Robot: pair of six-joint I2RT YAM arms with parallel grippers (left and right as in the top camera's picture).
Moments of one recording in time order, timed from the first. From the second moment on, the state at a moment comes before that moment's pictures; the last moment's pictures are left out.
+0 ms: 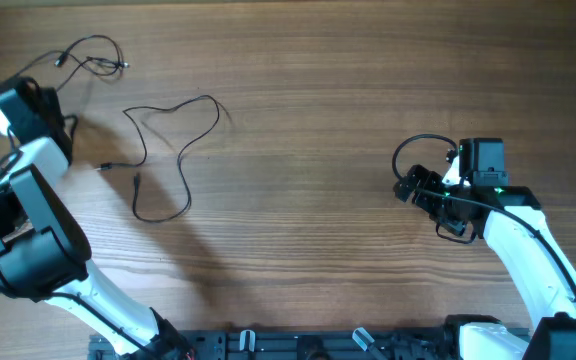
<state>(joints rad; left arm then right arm) 0.49 2.01 1.21 0.24 -0.08 -1.18 -0.02 1.33 0.68 -0.58 -0.27 0.53</state>
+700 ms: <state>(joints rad) 0.68 1.14 1.33 -0.58 0.60 -0.72 -0.02 1.33 0.68 -0.59 -0.26 0.54</state>
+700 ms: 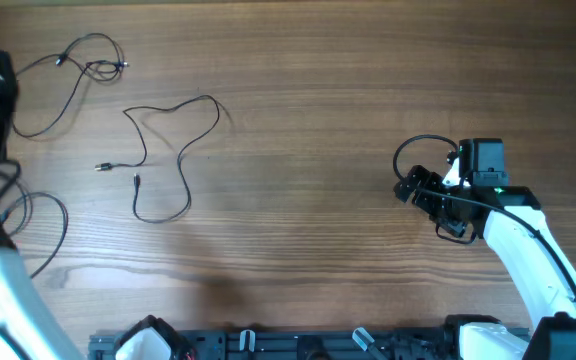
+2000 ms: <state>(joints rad) 0.01 0.43 1.33 -1.21 0.22 -0.43 -0.02 1.33 0.68 -0.51 -0.26 0.63</state>
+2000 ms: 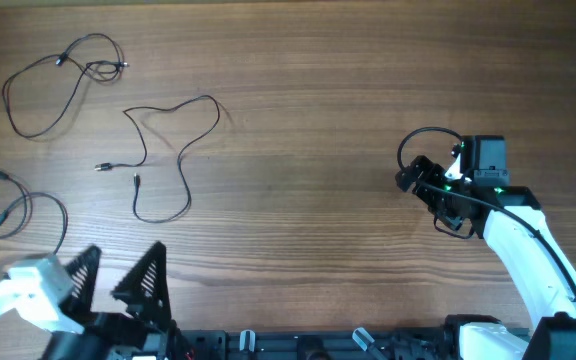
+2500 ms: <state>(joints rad) 0.01 0.22 1.33 -1.52 0.19 -0.42 -0.02 1.33 0.68 -0.51 -0.26 0.63</state>
